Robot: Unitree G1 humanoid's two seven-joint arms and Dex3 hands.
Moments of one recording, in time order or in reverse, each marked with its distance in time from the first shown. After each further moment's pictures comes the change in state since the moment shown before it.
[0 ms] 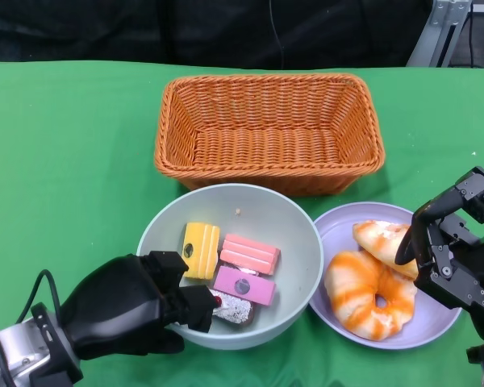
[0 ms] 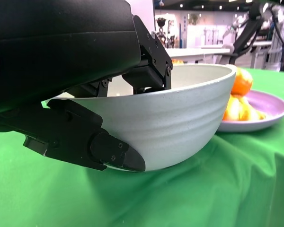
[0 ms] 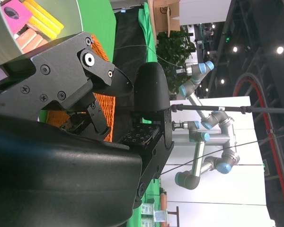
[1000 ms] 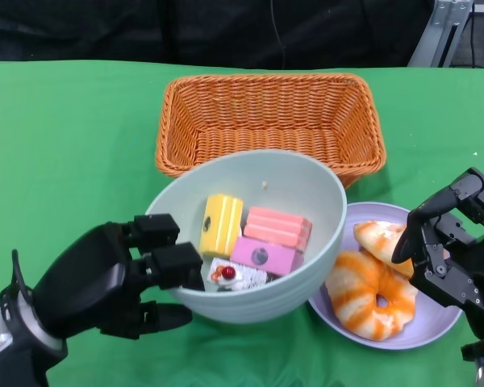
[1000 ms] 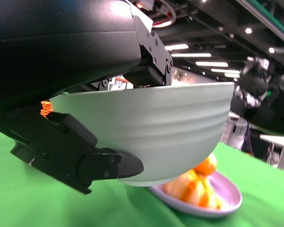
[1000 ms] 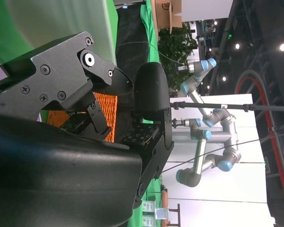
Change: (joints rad) left arm -0.006 0.000 0.136 0.003 -0.252 -0.276 -0.016; right arm -0.022 0.007 -0.001 0.047 -0.024 -0.029 -0.014
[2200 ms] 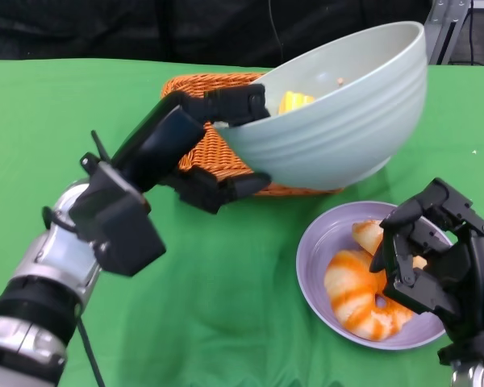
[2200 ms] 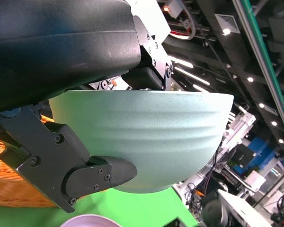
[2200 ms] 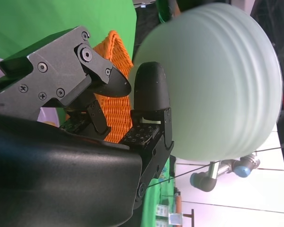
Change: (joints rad) left arm -0.369 -0.378 0.153 0.251 -0.691 0.178 -0.789; right arm -0.014 0.026 0.063 0.107 -0.091 -0.044 -0.043
